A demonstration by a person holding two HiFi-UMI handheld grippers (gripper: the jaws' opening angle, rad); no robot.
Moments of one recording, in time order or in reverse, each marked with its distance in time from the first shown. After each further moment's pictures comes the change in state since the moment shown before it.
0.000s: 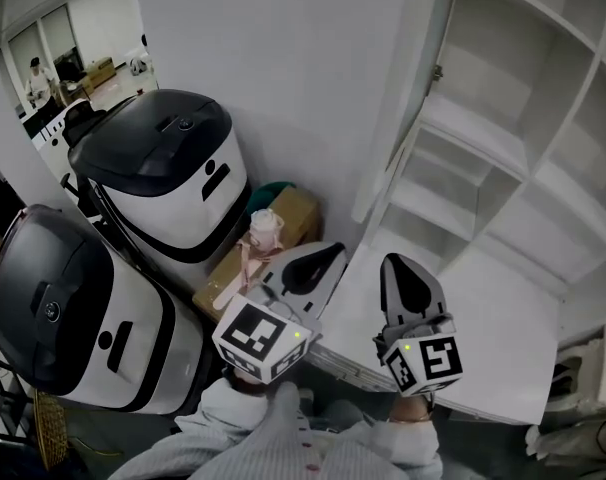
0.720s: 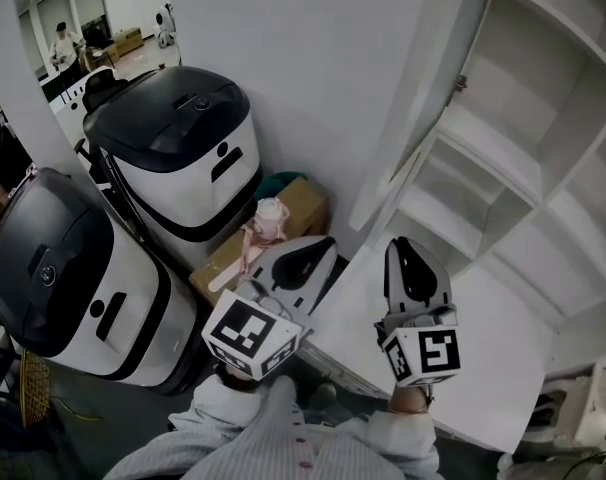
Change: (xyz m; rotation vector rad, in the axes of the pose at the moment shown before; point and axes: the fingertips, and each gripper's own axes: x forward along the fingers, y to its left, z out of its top) left arm 0.004 0.014 0.002 -0.015 -0.007 0.144; right arm 0.027 -0.023 0.018 -0.086 -0.022 0.064
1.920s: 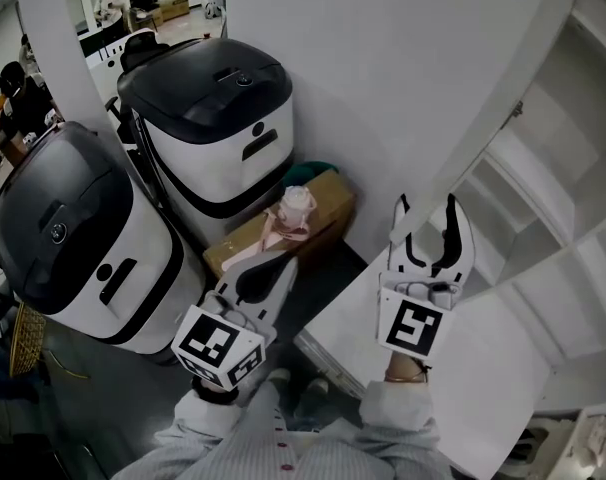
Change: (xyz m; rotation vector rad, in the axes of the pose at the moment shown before) left arm -0.075 0.054 -0.038 -0.087 0.082 0.276; right arm 0.072 0.005 0.047 -0.316 -0.228 -0.148
